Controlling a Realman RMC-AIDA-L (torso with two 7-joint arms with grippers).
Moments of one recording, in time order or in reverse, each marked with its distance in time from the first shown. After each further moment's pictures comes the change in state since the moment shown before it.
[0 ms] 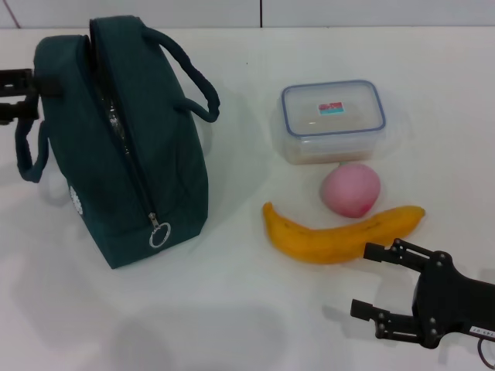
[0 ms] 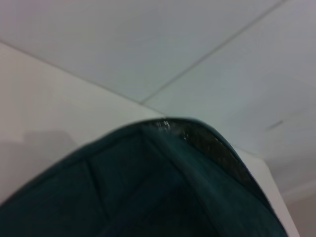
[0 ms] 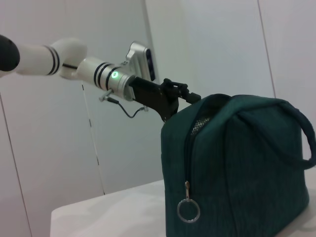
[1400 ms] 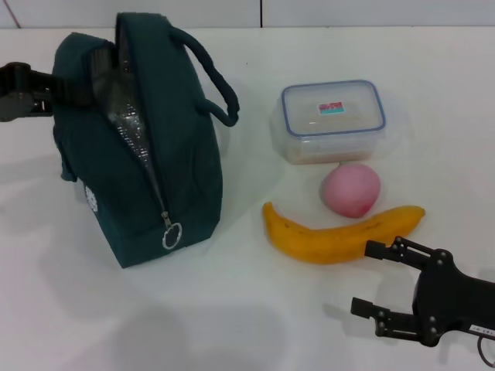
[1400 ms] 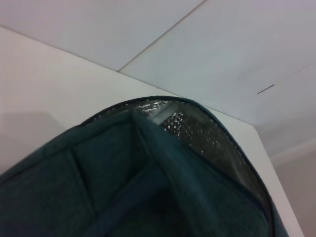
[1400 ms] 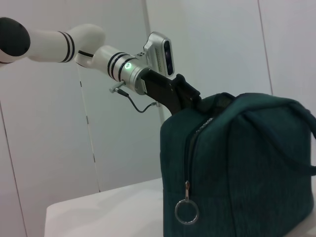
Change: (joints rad) left arm -0.095 -0.003 0.053 -0.058 0.054 0.002 -0.011; right arm 0.000 0.000 0.003 0.001 0.003 0.007 -0.025
